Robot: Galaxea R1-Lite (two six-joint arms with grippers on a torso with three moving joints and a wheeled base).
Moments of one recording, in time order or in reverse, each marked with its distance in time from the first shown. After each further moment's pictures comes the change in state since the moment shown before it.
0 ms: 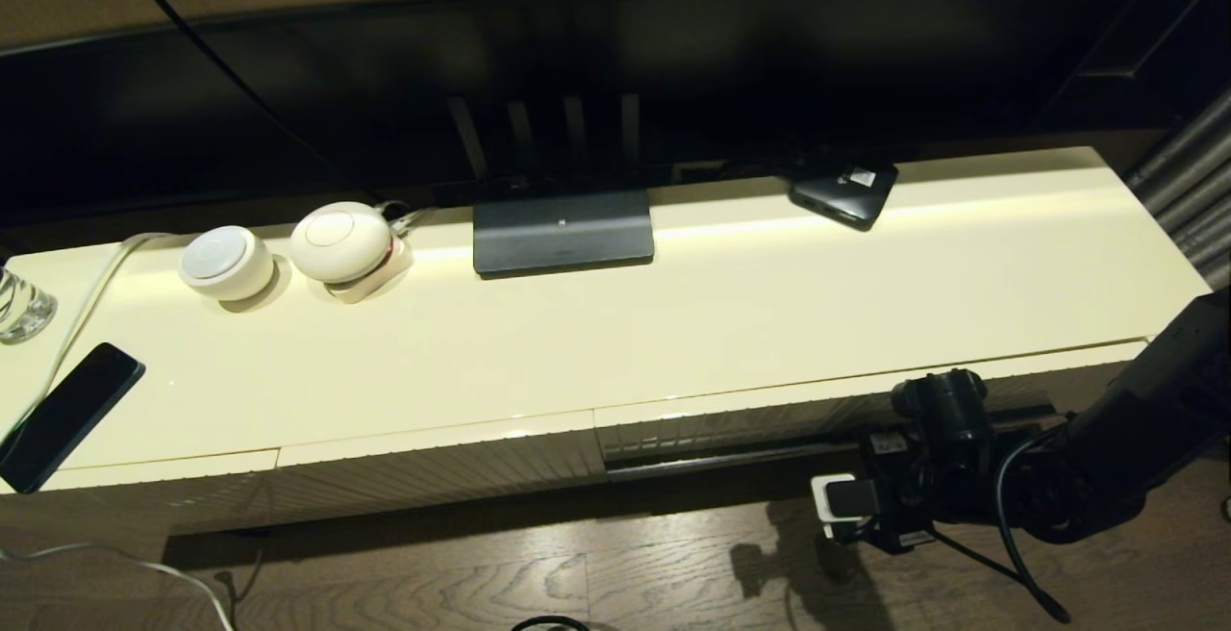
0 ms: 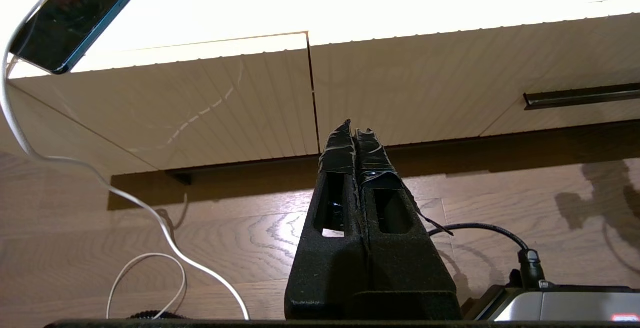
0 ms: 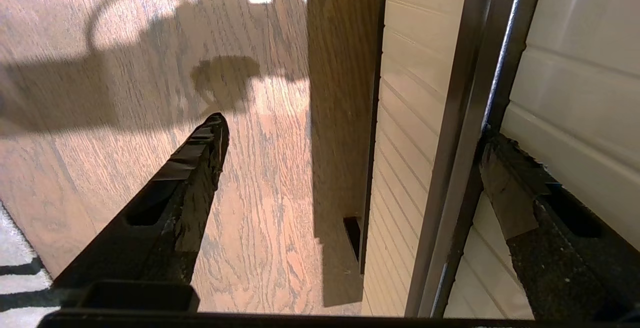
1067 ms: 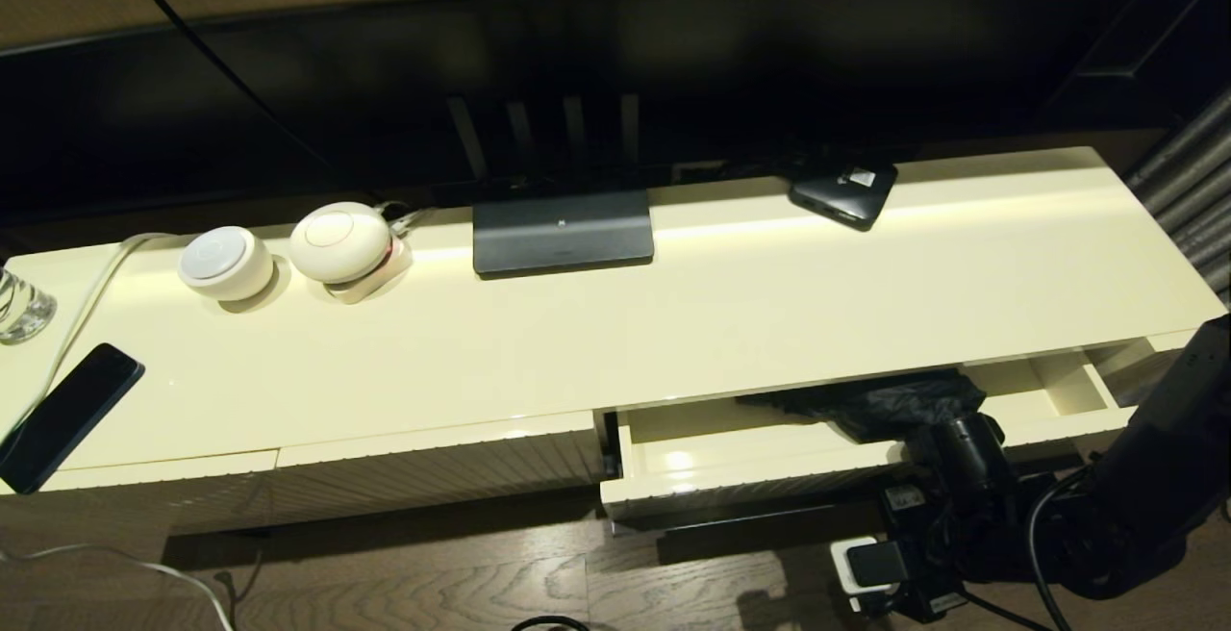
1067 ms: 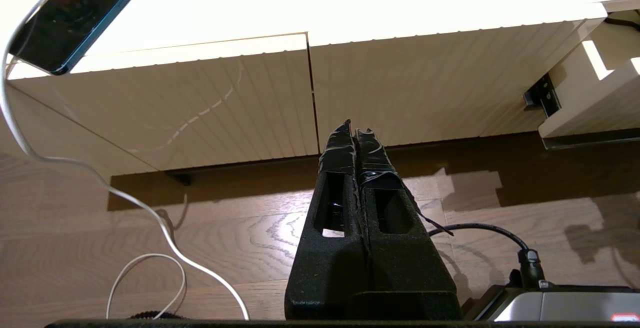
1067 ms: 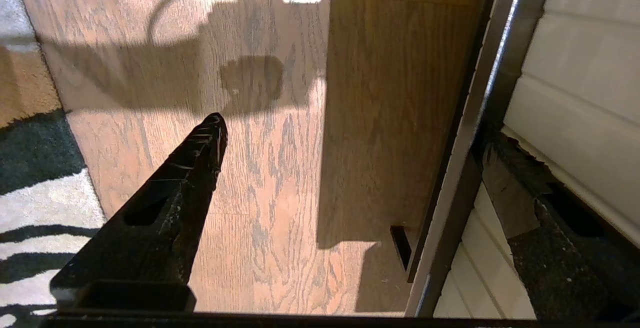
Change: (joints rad) left arm 0.000 0.000 0.000 0.000 0.000 0.000; right arm 0.021 -0.037 0.157 -0.020 0.016 -0.036
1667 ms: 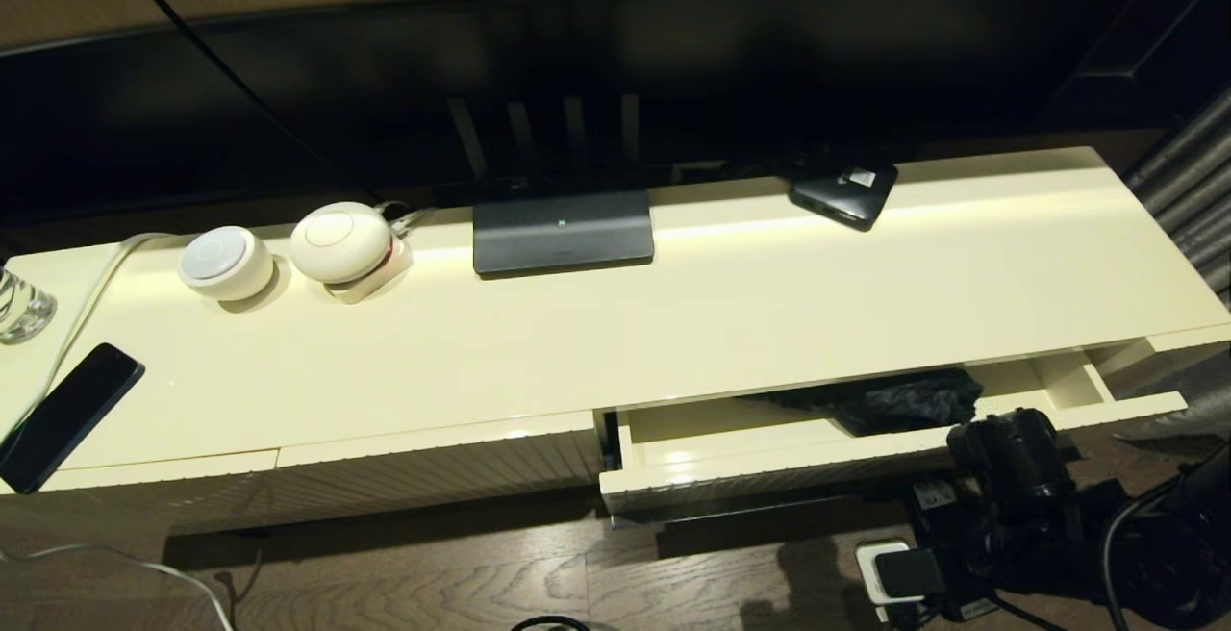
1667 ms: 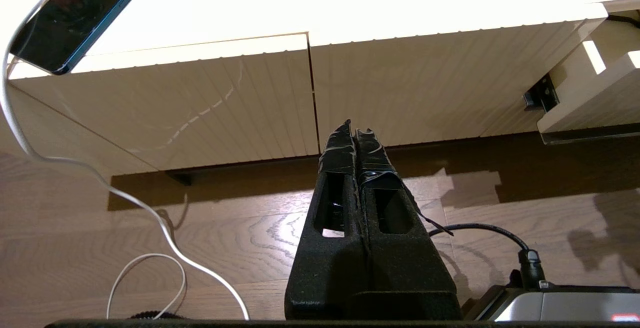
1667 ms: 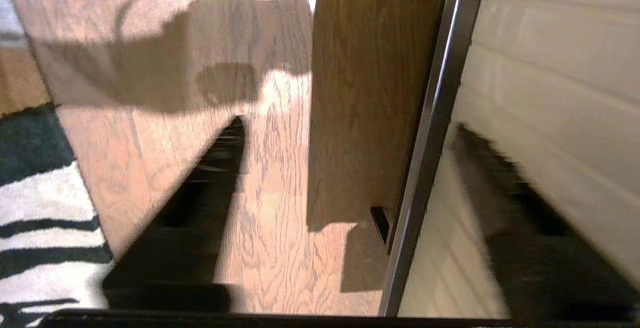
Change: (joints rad) left arm 0.000 0.000 0.000 0.000 0.000 0.000; right arm 0.010 -0.174 0.103 0.006 -0.008 -0.002
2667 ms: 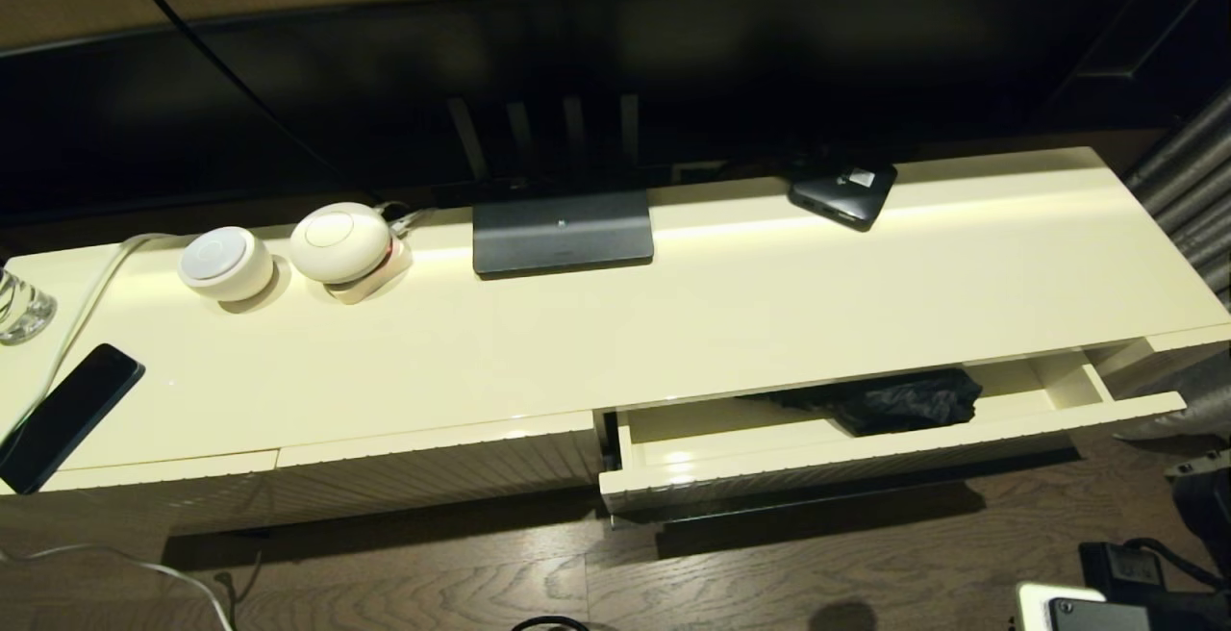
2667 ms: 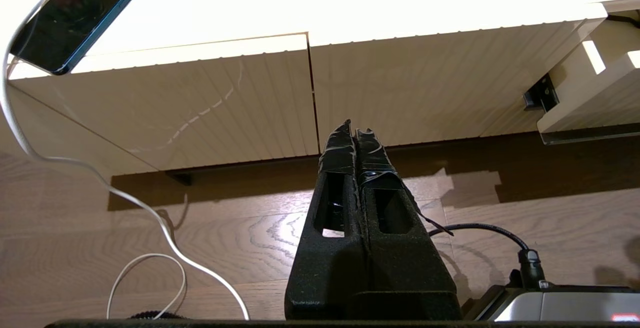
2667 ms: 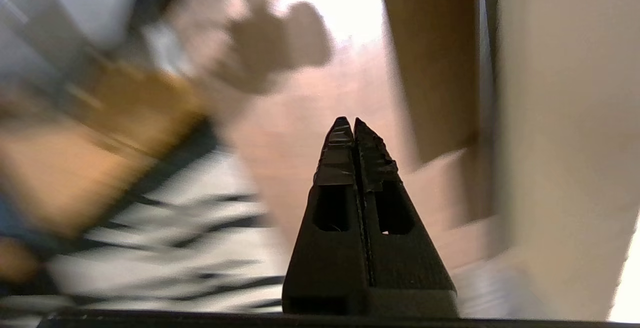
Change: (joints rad) left arm 0.000 0.000 0.000 0.001 0.000 0.000; right arm 0.003 -0.616 0.059 0.592 0.004 0.428
